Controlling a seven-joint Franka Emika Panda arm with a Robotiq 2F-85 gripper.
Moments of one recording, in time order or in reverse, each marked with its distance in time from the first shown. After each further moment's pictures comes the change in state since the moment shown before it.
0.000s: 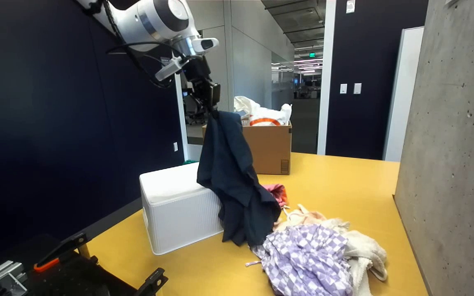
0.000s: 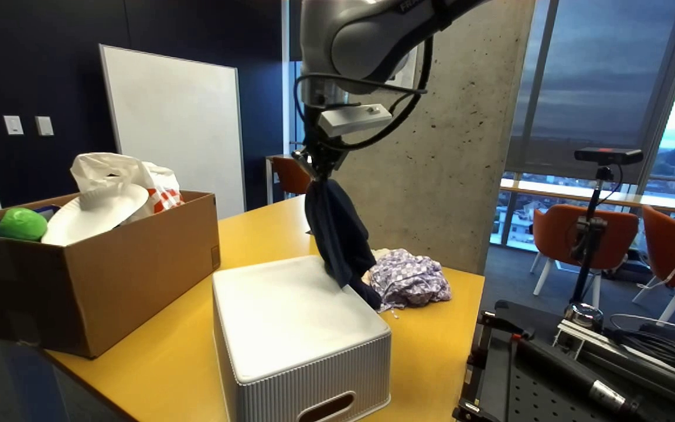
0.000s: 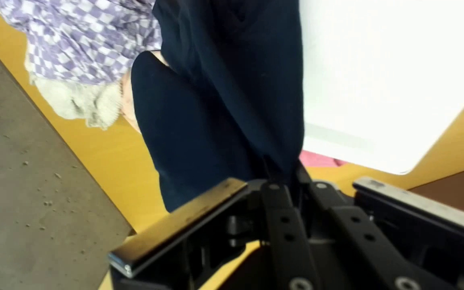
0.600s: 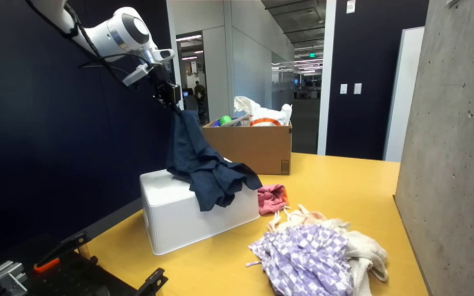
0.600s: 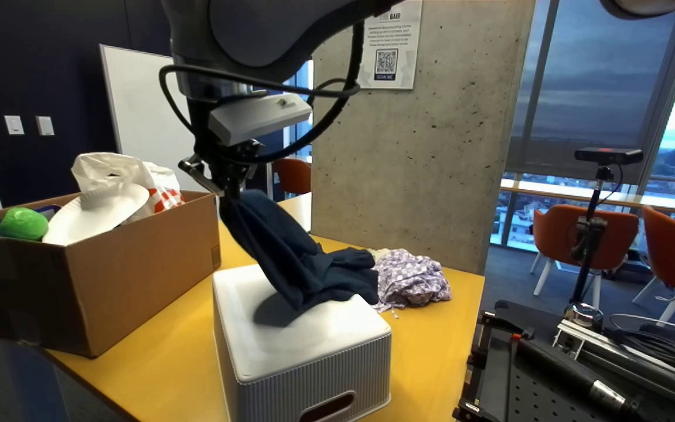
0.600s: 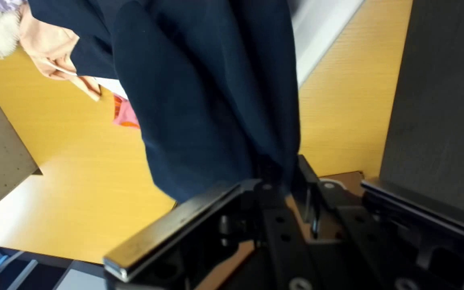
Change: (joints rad) arm 0.226 0.235 0.050 0.372 -0.078 -0.163 0.027
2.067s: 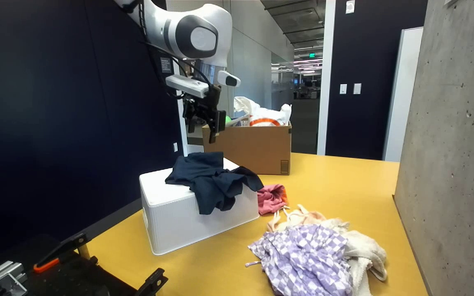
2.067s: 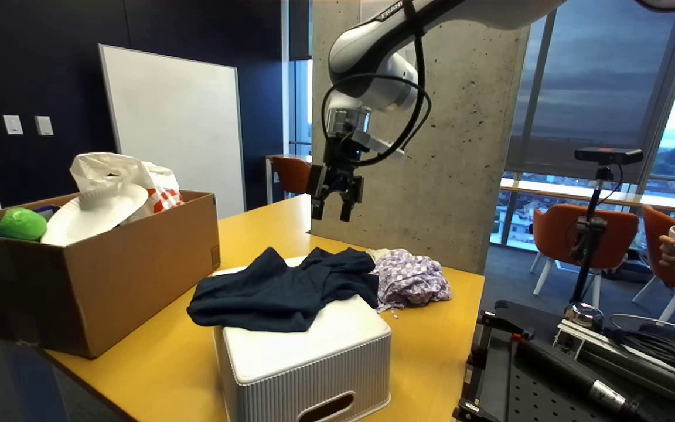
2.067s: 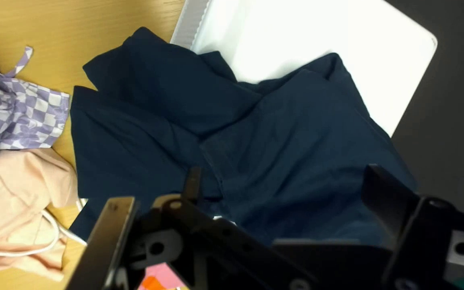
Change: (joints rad) arm -0.467 -0.146 0.075 -0.362 0.656 0.017 -0.655
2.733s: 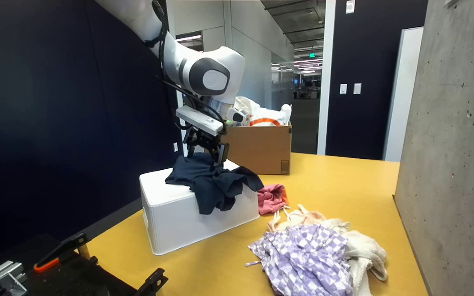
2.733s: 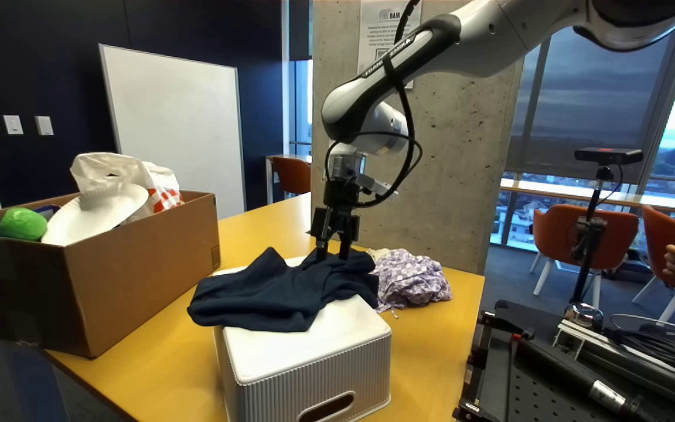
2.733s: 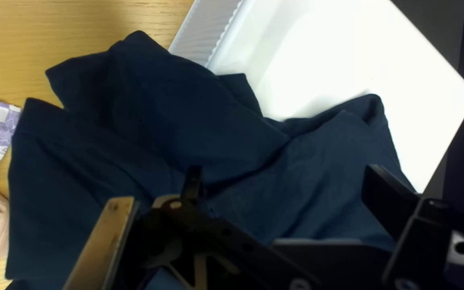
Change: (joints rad) arm -0.047 0.172 0.039 0.059 0.053 -0.009 -0.194
